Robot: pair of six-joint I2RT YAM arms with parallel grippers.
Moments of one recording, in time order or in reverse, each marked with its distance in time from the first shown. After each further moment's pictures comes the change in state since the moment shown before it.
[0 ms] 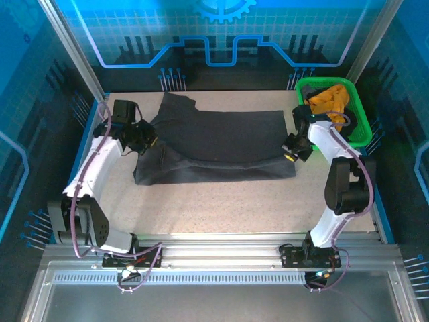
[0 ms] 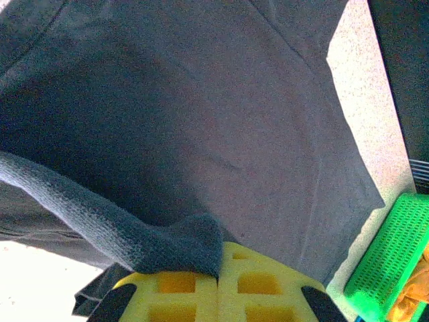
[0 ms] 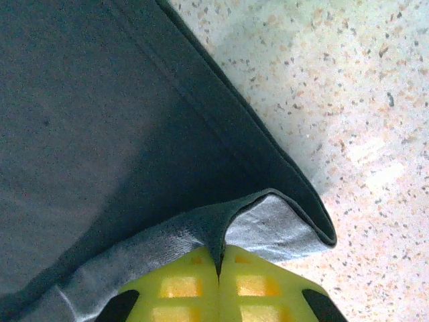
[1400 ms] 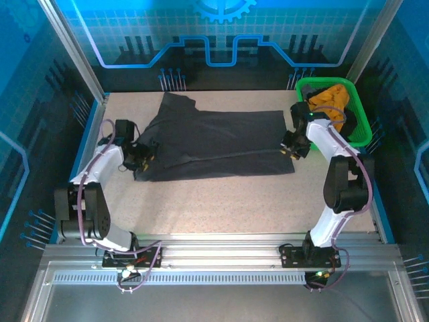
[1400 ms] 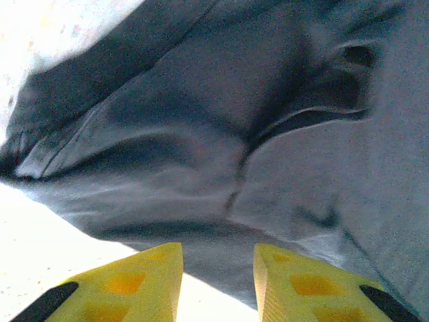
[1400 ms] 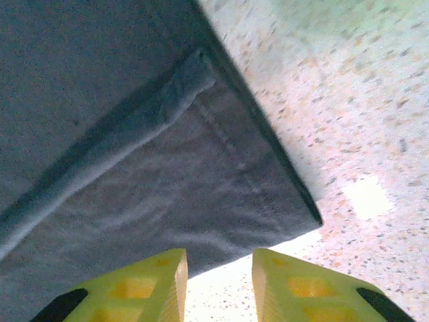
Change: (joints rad) left arm 0.083 0.063 -0.264 0.062 -0.030 0.043; right arm 0.026 0.018 0.016 0.028 0.006 -0.122
